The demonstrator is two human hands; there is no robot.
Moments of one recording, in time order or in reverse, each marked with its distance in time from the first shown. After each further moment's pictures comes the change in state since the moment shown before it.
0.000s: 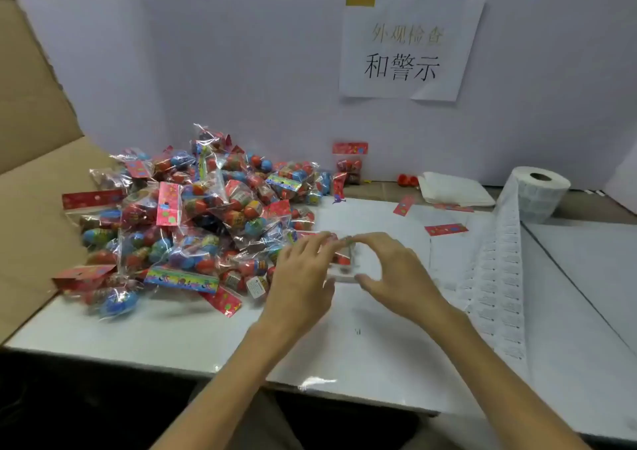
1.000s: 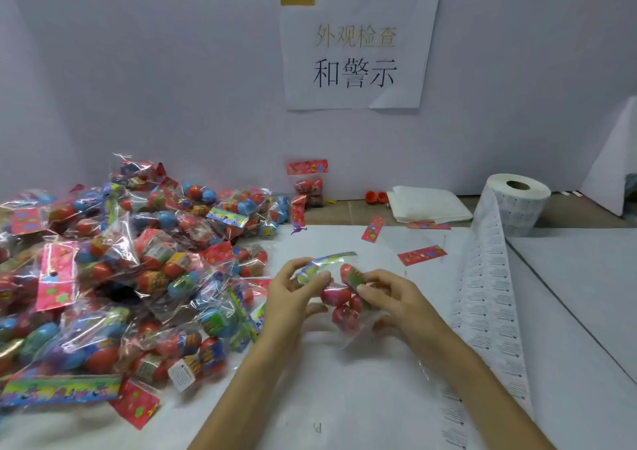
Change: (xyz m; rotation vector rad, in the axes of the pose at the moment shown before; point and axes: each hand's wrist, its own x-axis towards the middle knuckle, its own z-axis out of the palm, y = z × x) left_hand 0.083 0.016 0.072 -1.445 -0.029 -0.745; right_hand 0.019 0.078 -0.012 0.976 -0.065 0.490
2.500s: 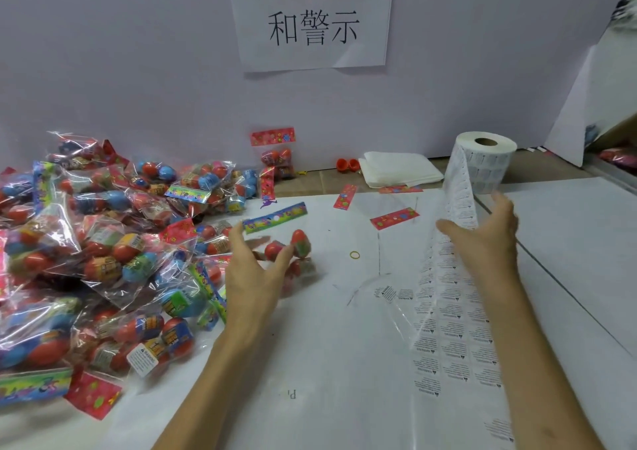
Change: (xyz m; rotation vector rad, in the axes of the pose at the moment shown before) left_hand 0.001 -0.006 0.000 0.713 0.261 0.254; right_hand -0.017 -0.016 -0.099 -0.413 0.934 0.069
